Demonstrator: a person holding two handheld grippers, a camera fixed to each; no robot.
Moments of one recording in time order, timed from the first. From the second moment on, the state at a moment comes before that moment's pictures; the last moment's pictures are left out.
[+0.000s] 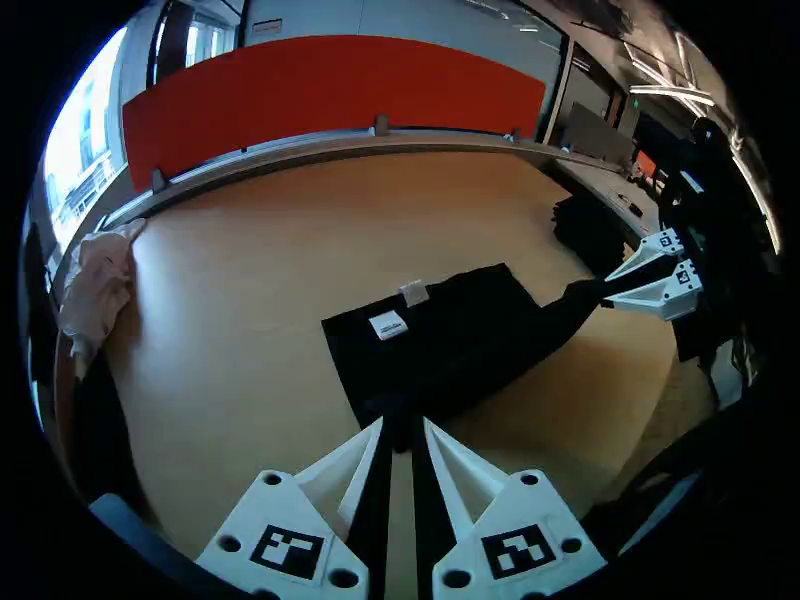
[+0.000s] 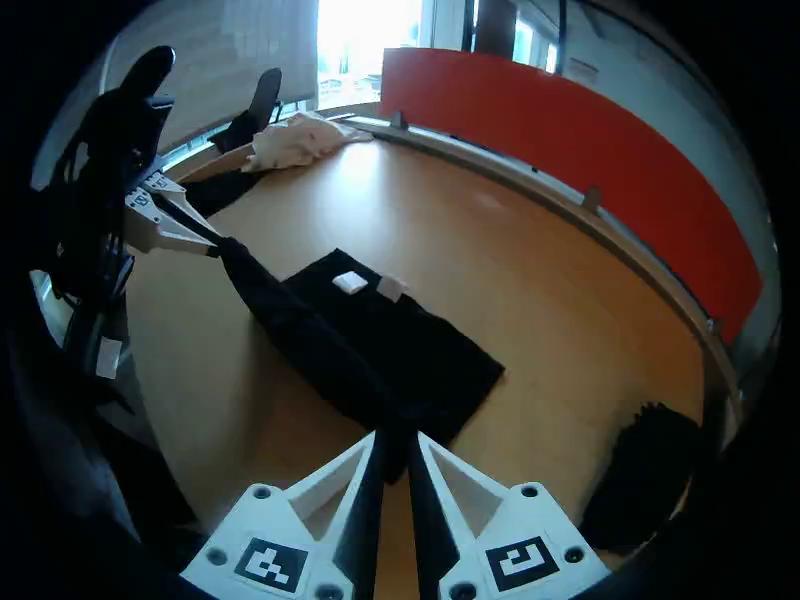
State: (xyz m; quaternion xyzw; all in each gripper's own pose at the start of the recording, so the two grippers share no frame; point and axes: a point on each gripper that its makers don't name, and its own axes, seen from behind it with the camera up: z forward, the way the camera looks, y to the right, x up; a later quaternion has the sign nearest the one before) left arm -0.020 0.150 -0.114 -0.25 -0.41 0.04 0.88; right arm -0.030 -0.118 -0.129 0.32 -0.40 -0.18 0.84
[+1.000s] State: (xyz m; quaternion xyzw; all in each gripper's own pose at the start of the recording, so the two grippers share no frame) left arm -0.038 0.151 -0.040 -0.23 -0.40 0.07 0.88; right arm -0.048 -0.115 -0.059 0.30 -0.40 -0.18 0.85
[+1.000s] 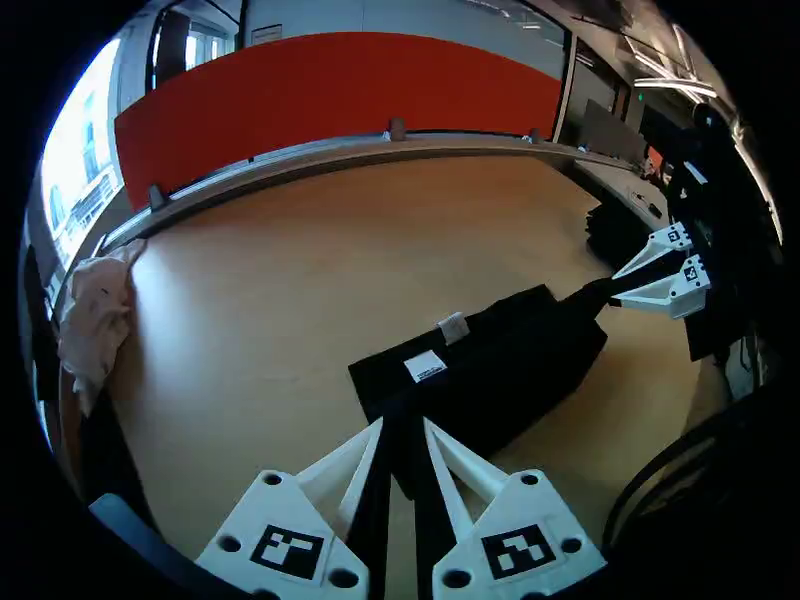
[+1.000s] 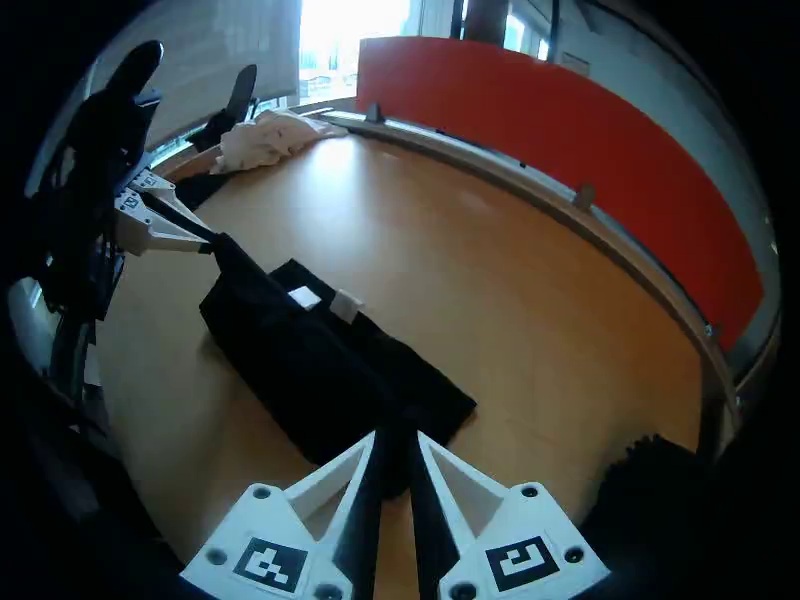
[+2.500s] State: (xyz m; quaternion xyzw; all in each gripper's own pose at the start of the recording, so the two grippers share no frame) left arm -0.095 0.137 -0.002 -0.18 -0.42 0.08 0.89; right arm -0.097 -0.098 -0.015 0.25 -0.42 -0.20 0.85
